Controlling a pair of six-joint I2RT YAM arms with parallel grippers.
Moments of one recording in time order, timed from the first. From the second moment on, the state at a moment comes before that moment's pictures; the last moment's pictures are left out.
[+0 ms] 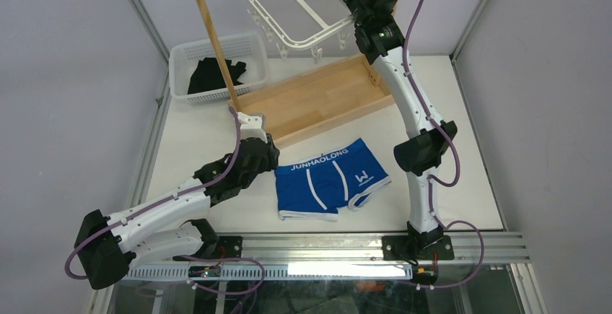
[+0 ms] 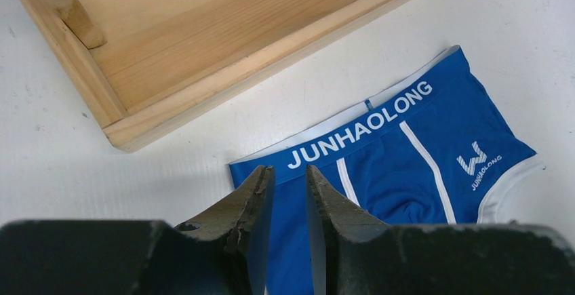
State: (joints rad) left arm -0.88 0.98 0.67 -0.24 -0.48 -0.62; right arm 0.47 2.11 2.51 0.00 -0.10 -0.09
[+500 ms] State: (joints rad) left arm -0.88 1.01 0.67 -0.24 -0.48 -0.62; right arm 0.47 2.11 2.51 0.05 -0.12 -0.03
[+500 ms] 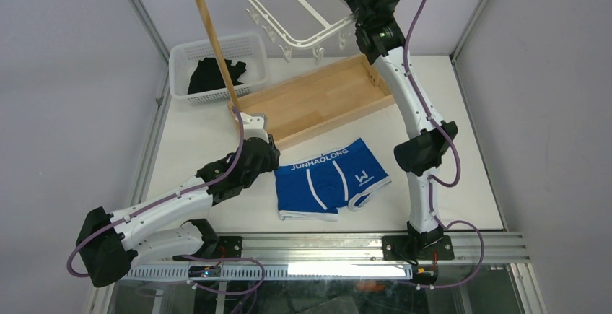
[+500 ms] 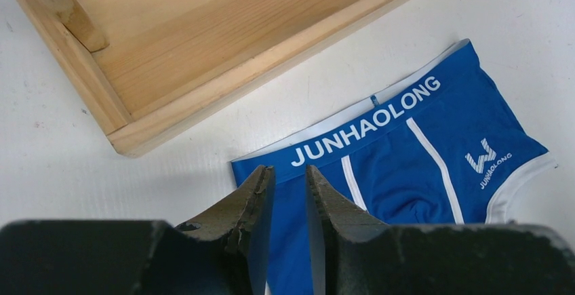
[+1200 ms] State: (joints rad) left arm -0.88 1.01 0.67 -0.24 -0.47 -0.62; right arm 0.47 1.88 2.26 0.00 -0.14 -0.03
